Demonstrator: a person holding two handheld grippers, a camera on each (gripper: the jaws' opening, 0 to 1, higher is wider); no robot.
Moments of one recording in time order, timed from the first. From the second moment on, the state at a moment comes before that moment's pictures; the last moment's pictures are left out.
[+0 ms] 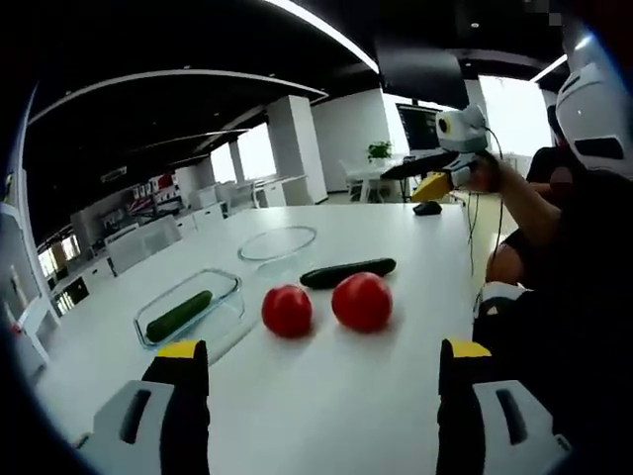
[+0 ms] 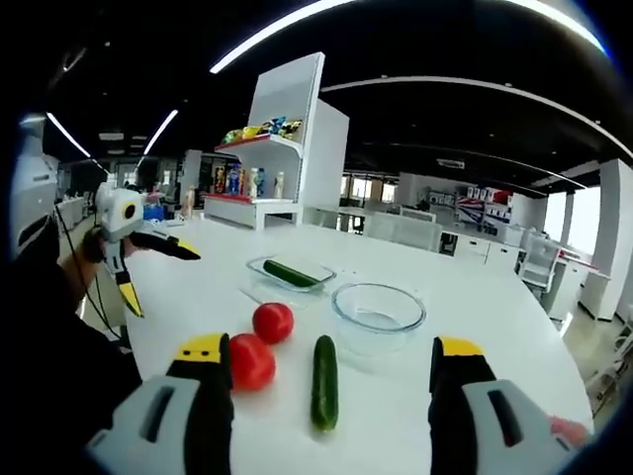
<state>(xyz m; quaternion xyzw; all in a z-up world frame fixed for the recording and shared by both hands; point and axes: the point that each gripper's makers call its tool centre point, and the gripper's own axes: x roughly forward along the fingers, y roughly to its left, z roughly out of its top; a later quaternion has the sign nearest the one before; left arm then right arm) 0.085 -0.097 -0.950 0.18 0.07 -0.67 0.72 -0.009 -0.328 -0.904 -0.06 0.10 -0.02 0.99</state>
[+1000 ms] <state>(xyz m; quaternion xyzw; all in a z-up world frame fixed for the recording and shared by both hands) 0.077 -0.104 -0.954 0.18 0.06 -0.67 0.72 0.118 -0.270 -0.907 -0.11 0.14 0.08 0.98</state>
